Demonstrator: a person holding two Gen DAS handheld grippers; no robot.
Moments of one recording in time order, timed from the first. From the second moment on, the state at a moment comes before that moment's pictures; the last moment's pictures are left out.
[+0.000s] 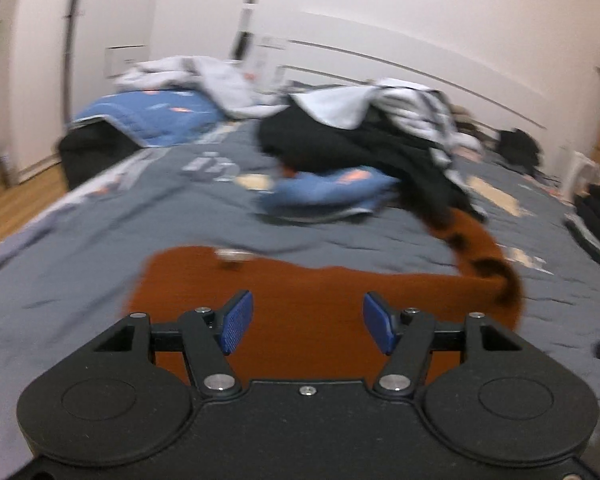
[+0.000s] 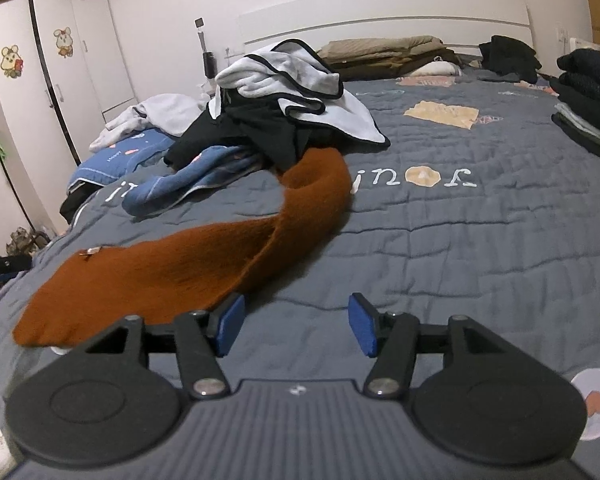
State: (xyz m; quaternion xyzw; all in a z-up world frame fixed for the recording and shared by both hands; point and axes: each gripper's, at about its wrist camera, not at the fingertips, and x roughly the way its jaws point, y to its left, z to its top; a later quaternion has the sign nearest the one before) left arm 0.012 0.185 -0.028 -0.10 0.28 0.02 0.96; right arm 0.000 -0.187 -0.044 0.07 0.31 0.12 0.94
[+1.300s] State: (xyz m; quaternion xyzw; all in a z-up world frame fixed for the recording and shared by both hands) left arm 0.045 0.138 -0.037 -0.14 0.29 -0.03 0.95; right arm 0.109 -0.200 -0.069 0.16 0.34 0.07 0.93
